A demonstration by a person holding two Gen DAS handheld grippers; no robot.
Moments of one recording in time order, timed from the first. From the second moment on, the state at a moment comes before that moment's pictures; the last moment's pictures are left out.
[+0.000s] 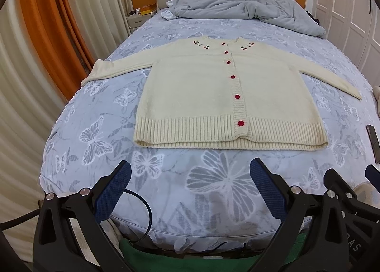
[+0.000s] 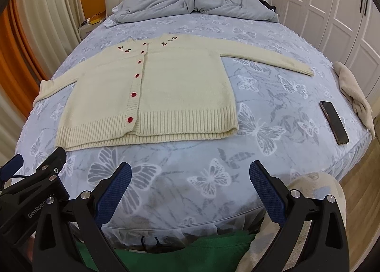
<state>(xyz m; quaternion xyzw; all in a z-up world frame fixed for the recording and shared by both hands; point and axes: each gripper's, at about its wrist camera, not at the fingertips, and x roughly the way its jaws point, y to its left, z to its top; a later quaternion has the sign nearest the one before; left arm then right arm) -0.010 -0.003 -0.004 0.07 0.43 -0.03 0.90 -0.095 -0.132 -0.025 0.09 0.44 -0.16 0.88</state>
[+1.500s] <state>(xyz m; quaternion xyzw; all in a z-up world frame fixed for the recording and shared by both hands) -0.007 0.003 -0.009 0.07 0.44 -0.03 0.90 -0.089 -0.130 -0.034 0.09 0.45 -0.16 0.87</state>
